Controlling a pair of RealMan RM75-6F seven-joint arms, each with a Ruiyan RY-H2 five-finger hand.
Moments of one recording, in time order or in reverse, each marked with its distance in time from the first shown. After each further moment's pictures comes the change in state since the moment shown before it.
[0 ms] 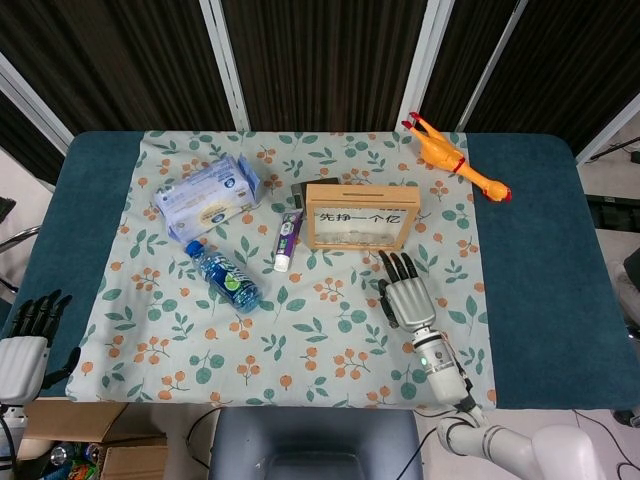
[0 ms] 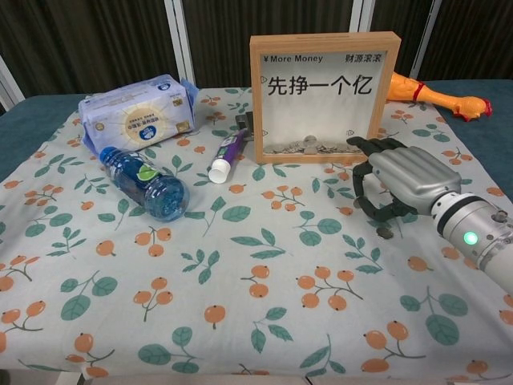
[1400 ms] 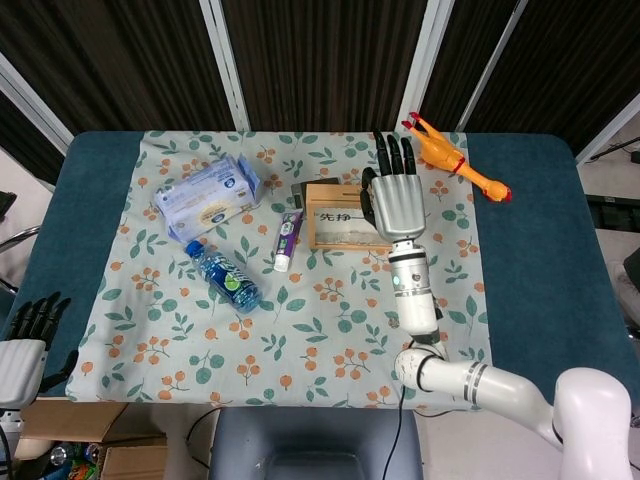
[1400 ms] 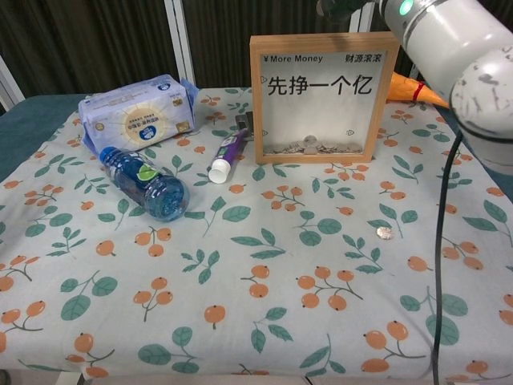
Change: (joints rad) left arm 0.009 0.018 0.012 -0.010 0.023 0.016 -0.008; right arm 0.333 0.201 0.431 -0.445 0.369 0.085 -0.530
